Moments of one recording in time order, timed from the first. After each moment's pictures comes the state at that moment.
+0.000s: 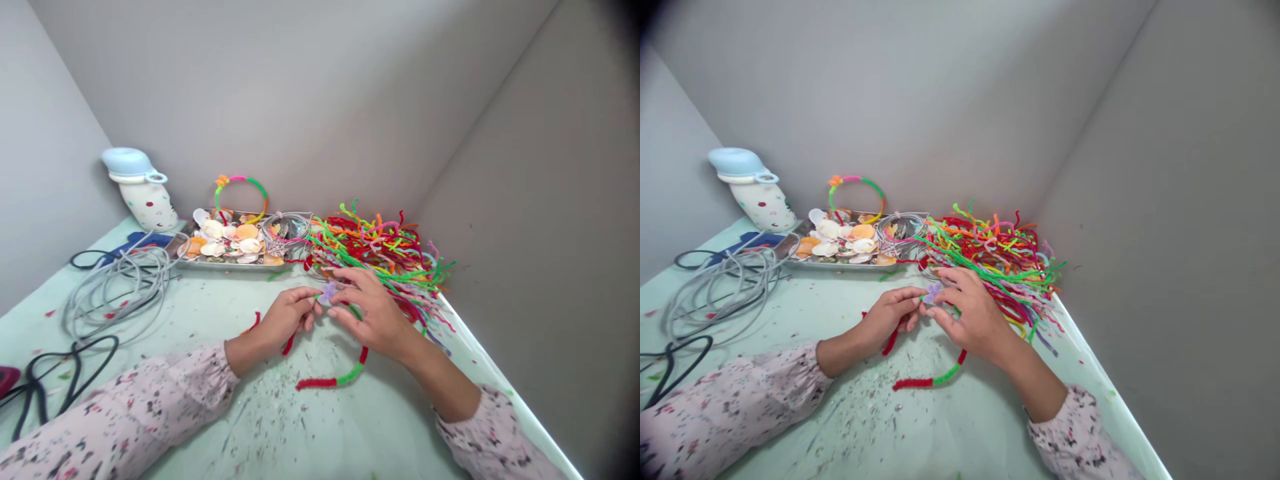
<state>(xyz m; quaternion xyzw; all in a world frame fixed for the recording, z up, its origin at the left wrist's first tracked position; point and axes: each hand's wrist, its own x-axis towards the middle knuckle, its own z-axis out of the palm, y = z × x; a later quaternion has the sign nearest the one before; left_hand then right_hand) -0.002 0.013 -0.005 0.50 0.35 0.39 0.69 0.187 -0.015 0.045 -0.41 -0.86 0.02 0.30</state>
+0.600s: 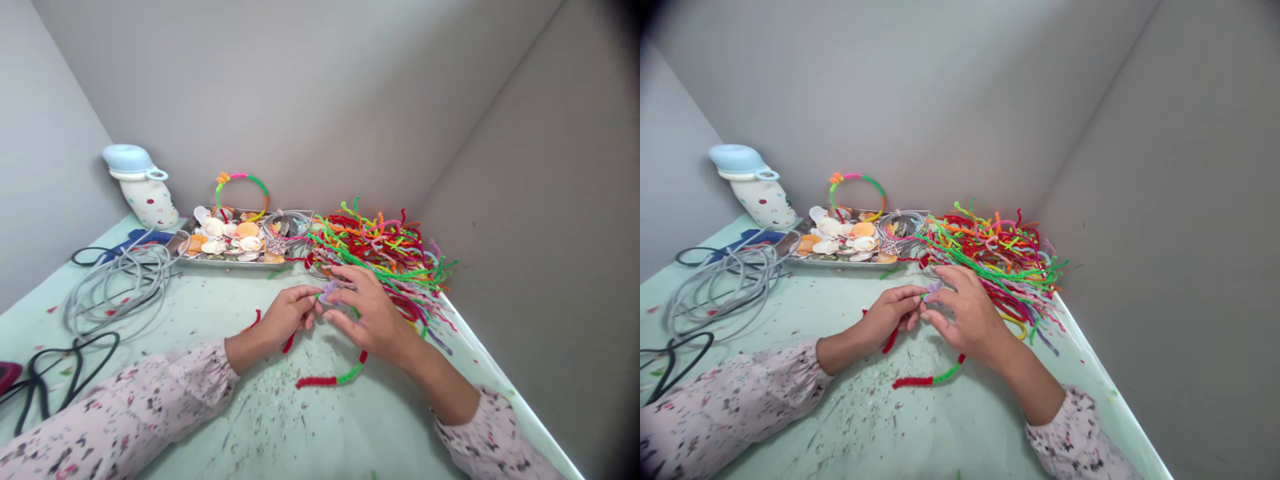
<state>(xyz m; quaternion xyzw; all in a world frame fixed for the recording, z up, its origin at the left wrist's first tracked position) -0.002 0.013 -0.004 0.51 0.35 0.38 0.68 0.182 -0.017 0.043 -0.40 -0.87 0.00 0.30</state>
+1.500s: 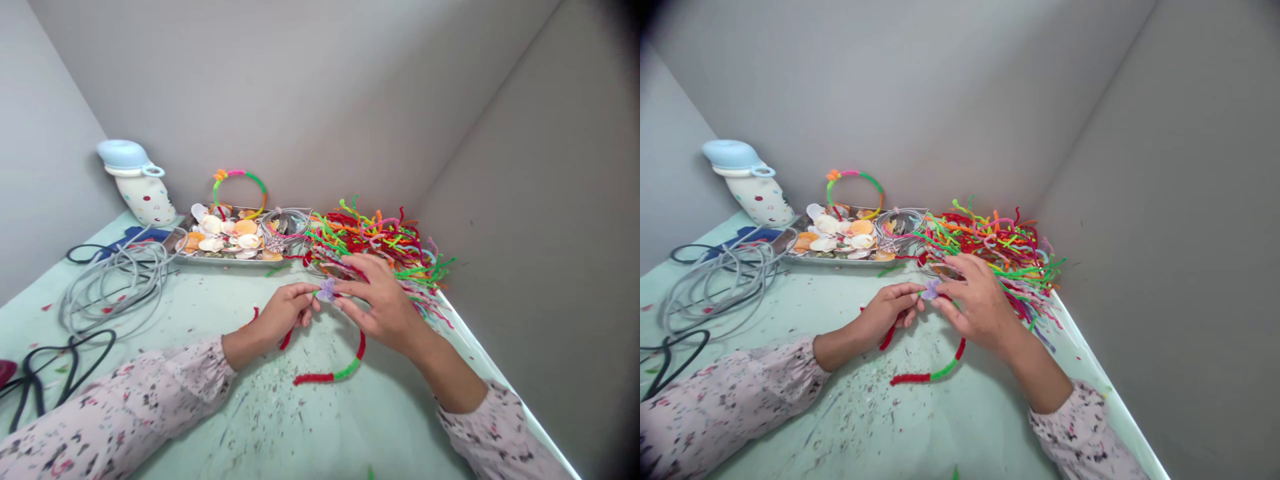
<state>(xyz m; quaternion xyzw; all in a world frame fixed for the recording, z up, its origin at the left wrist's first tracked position) -0.002 0.011 0.003 0.49 0.38 0.38 0.69 0.196 -0.013 0.051 -0.40 -0.87 -0.06 0.29</state>
